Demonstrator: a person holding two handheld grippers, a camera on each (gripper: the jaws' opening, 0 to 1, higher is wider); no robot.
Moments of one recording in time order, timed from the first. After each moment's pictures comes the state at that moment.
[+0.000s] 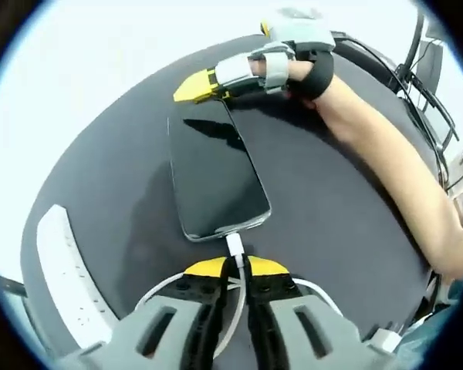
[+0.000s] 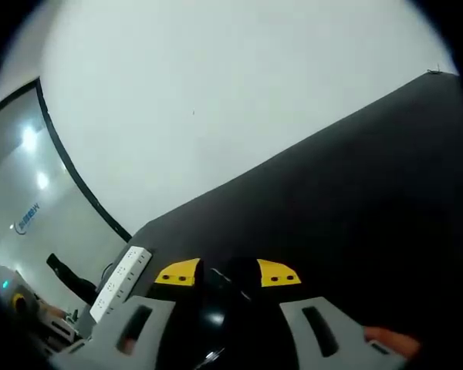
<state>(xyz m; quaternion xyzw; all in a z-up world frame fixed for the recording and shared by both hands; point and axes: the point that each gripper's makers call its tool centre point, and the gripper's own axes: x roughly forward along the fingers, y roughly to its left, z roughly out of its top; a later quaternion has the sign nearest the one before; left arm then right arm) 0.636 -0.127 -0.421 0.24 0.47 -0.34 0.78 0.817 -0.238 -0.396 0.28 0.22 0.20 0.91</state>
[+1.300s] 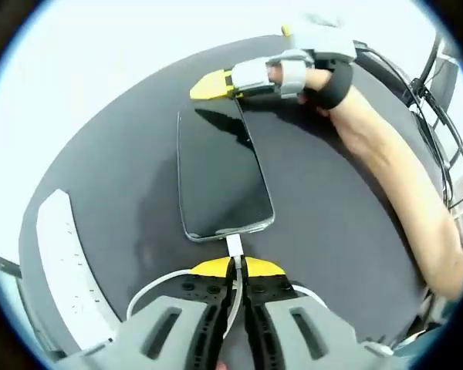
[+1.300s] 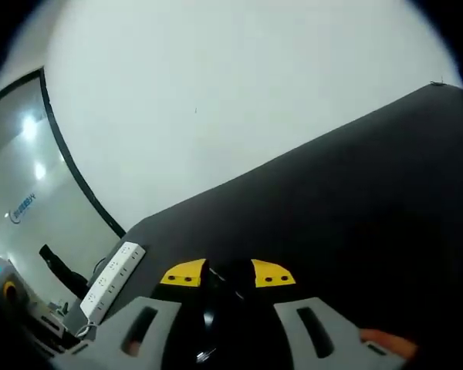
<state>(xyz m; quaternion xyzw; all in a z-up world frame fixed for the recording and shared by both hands) 0.643 -0.125 -0.424 0.24 0.45 -0.32 0.80 0.815 -0.235 -0.400 0.25 0.21 0.20 0.92</state>
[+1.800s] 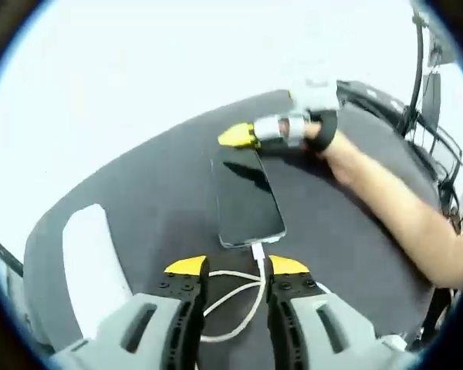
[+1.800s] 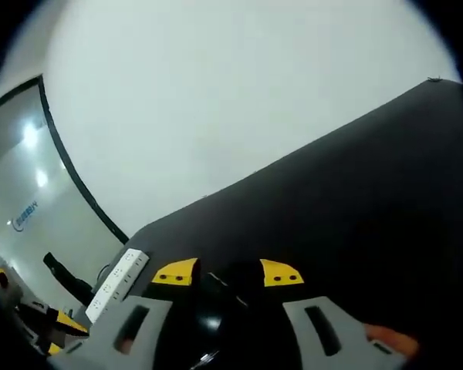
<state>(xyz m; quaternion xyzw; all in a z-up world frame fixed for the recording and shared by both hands) 0.642 -0.100 -0.363 0.15 0.33 -0.30 0.88 0.806 -0.237 -0.394 0.28 0.21 0.19 0.92</state>
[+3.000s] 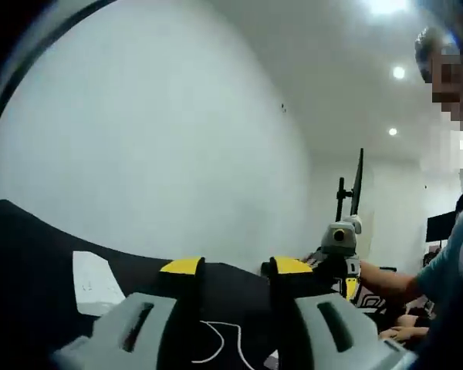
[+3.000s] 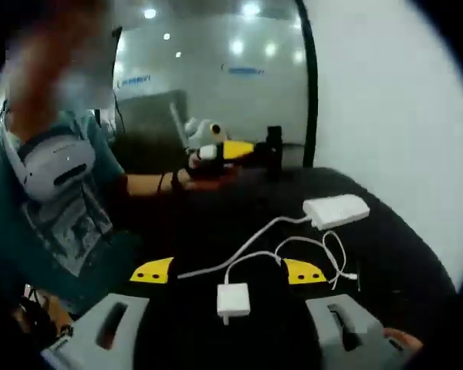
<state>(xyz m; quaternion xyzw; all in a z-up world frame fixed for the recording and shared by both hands) 0.482 0.037 -0.228 -0.20 -0.08 -0.43 0.87 0.420 -0.114 -0.294 -0.19 0.22 0.61 0.74</state>
